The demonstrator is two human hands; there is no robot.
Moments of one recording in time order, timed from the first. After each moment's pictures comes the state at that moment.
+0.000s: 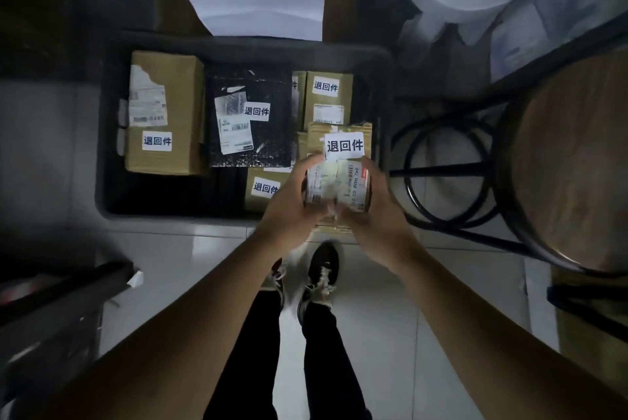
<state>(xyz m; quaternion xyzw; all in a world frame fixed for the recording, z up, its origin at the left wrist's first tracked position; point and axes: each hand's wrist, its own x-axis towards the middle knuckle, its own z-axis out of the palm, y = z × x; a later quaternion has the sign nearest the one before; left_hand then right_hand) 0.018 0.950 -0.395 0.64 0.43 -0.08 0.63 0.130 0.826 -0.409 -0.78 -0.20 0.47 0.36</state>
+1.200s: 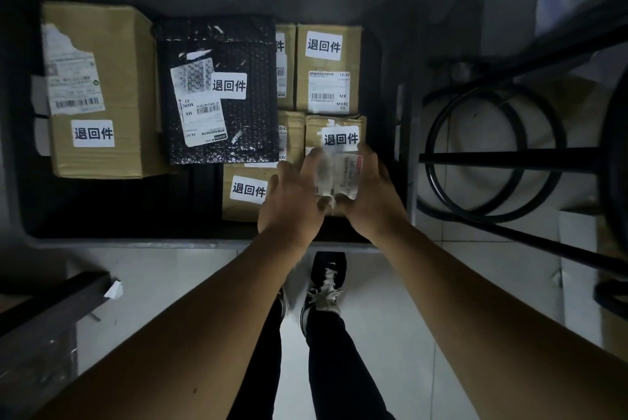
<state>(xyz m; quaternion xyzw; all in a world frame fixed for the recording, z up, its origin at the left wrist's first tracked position) 0.042 0.951 -0.522 0.83 0.42 -0.21 0.32 0.143 0.861 -0.532 -0.85 -0.21 0.44 0.20</state>
